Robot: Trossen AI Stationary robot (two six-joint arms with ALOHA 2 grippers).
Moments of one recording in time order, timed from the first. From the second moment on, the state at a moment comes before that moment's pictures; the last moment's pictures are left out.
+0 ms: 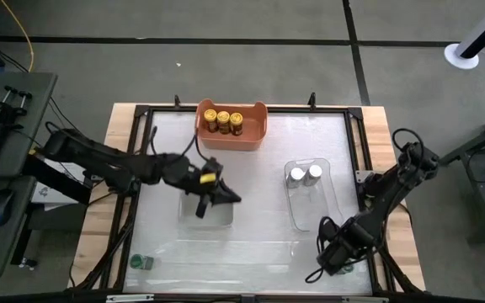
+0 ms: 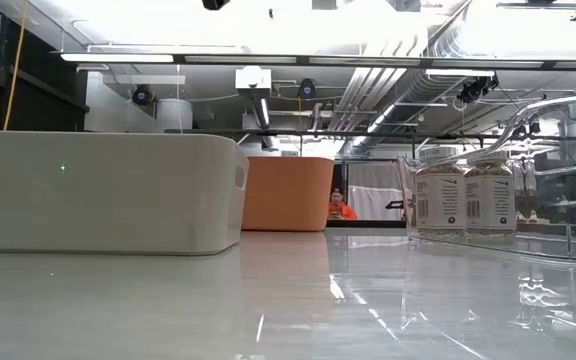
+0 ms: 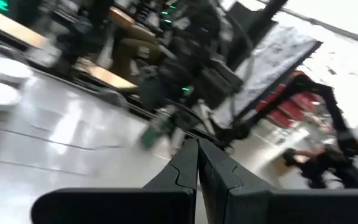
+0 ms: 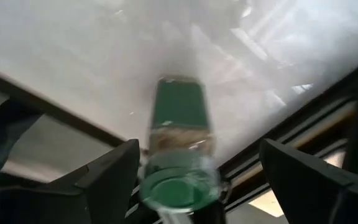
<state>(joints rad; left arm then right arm) -0.22 1.31 0.96 0.22 0.07 -0.62 0.82 1.58 1.18 -1.12 -0.31 1.70</state>
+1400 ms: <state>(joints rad) -0.40 0.71 0.88 -0.46 -0.10 -0.42 0.61 1.72 1.55 -0.82 0.15 1.39</state>
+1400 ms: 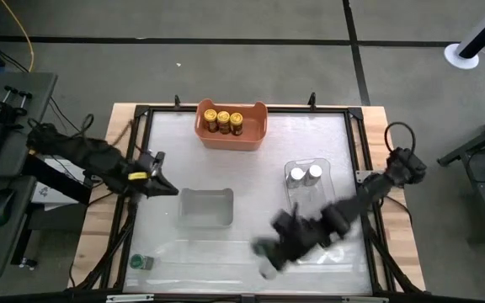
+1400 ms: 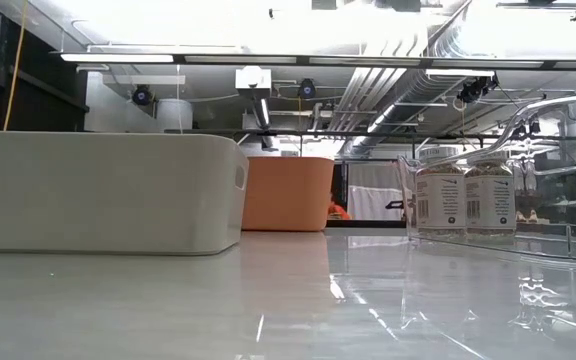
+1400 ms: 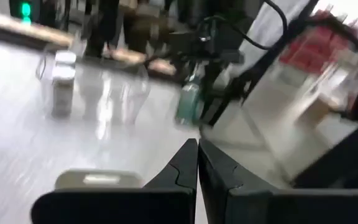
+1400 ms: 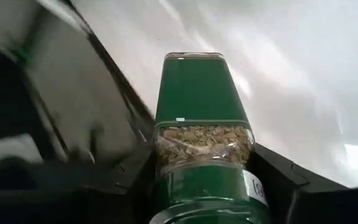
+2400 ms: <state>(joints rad) -0.48 0.89 0.56 -0.14 -0.33 -0.67 0.16 2.37 2.31 -1.23 0.03 0.13</state>
